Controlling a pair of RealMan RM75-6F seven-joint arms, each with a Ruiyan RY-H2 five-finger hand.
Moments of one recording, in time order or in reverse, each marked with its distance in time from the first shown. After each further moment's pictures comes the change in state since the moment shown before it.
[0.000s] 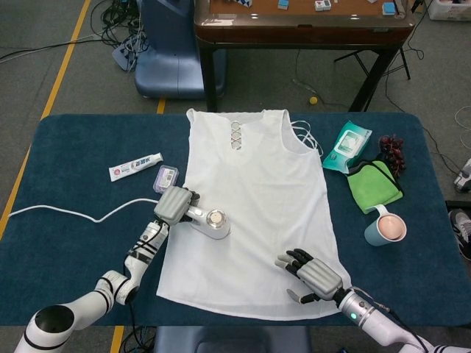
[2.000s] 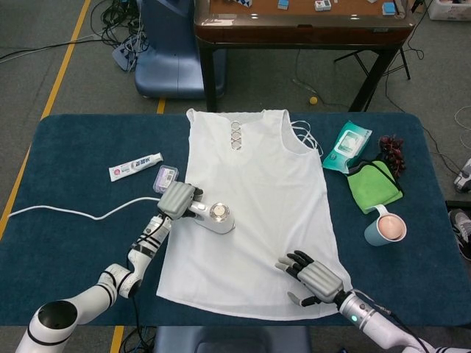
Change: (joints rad) left arm -0.047 -0.001 -0.019 0.012 -0.021 -0.071 -0.062; right arm 0.008 0.009 -0.025 -0.028 0.030 -0.011 -0.013
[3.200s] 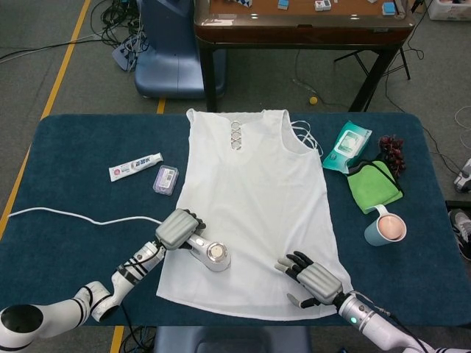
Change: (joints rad) left arm 0.102 0.211 0.189 -0.367 0.169 0.131 0.120; right arm 0.001 -0.002 -0.015 -0.010 -0.005 -0.005 0.002
